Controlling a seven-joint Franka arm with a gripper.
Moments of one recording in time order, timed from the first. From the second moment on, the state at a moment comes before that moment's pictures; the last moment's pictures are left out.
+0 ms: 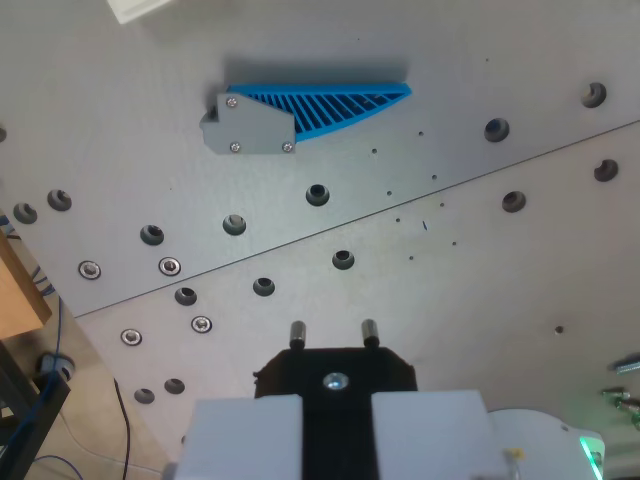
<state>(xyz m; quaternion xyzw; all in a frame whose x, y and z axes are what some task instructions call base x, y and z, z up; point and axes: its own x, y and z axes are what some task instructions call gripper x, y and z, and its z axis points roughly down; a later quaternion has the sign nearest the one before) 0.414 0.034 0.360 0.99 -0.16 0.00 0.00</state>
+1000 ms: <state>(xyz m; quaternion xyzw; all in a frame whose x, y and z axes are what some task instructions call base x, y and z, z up) 0.416 0.036 0.355 0.99 -0.16 0.00 0.00</state>
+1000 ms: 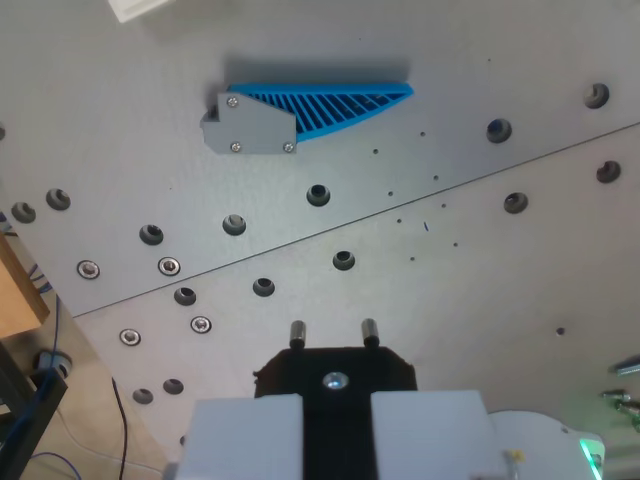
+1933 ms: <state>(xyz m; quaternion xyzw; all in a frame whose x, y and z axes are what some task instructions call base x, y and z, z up) 0.441 0.050 0.306 0.99 -0.12 0.00 0.00</state>
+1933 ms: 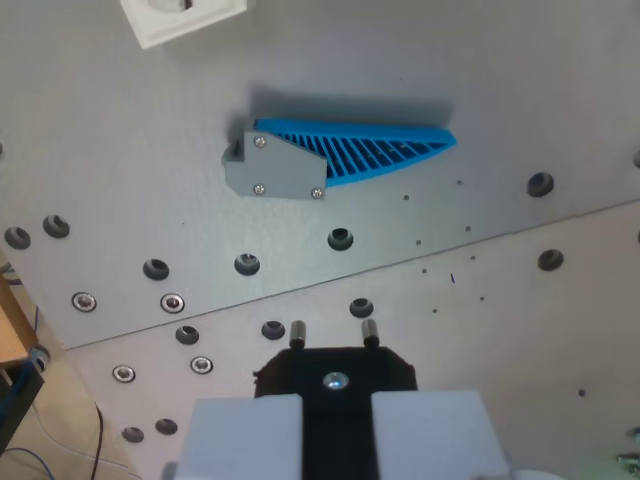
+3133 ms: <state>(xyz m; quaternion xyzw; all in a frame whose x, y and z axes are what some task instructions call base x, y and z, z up) 0.487 0.079 0.215 1.00 -0.04 0.00 -0.01</state>
